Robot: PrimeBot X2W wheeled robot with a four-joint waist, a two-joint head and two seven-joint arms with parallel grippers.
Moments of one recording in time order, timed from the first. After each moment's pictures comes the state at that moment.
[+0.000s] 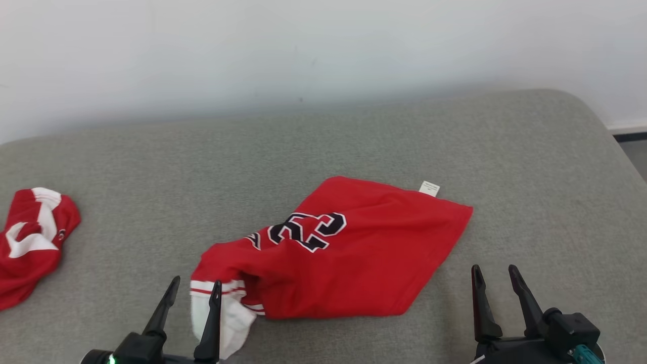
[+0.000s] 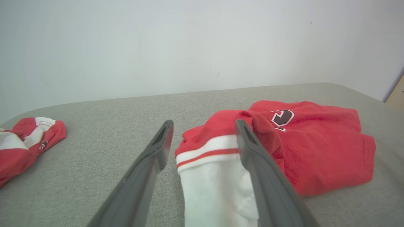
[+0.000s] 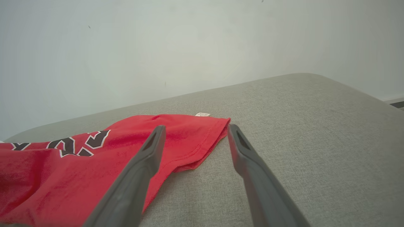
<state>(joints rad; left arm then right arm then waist) -0.06 0.24 -0.28 0.18 -0.31 -0.01 -0.26 -0.02 -0.05 -0.05 0.22 0.18 0.13 -0.26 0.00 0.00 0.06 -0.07</state>
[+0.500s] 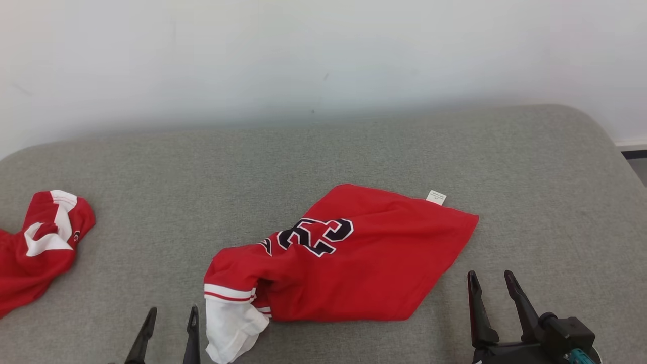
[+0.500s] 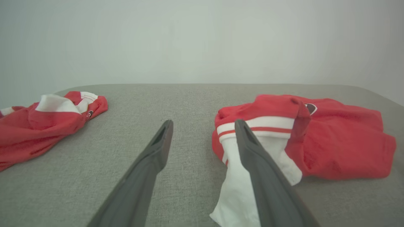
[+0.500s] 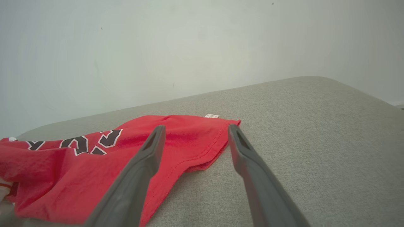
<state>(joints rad) 0.05 0.23 -0.19 0.10 -0.30 0.03 -0.26 -0.01 -0.05 -0.04 0.23 0.18 0.13 -0.26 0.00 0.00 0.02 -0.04</state>
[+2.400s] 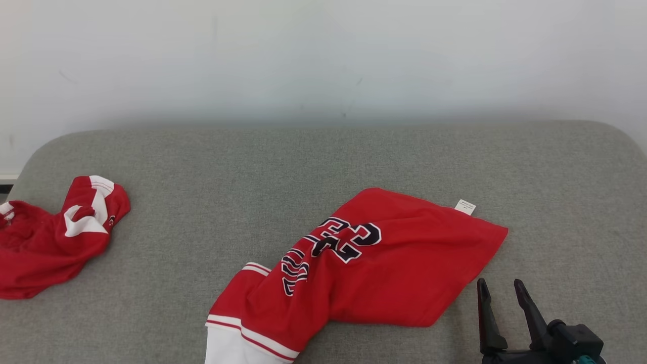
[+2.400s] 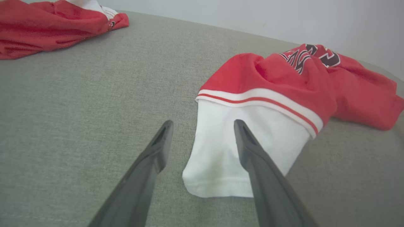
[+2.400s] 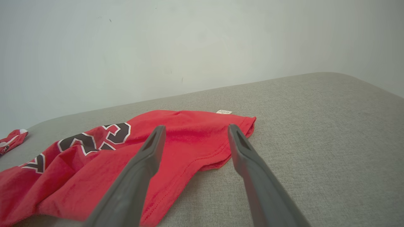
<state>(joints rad) 0.21 0.12 -0.14 0.23 -0.31 -0.06 -0.24 0.01 -0.05 -0.07 0.24 0.18 0.13 -0.26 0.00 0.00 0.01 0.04</state>
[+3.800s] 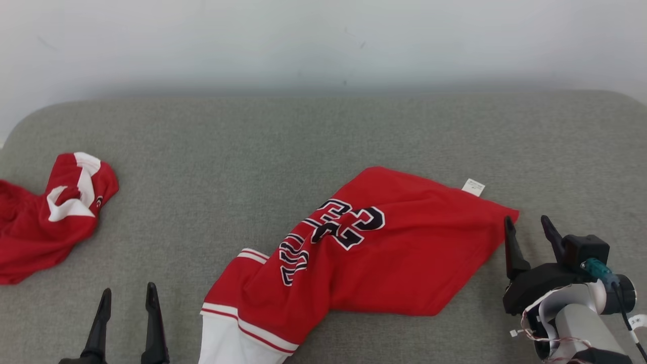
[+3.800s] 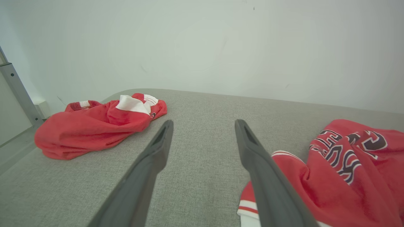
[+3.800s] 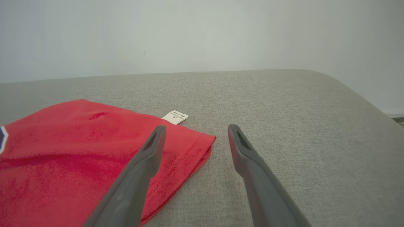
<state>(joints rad) 0.06 0.06 0.09 0.06 -0.17 -0.08 -0.26 -0.40 -0.21 -0.11 0.71 0.10 0.13 -0.26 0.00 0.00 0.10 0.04</state>
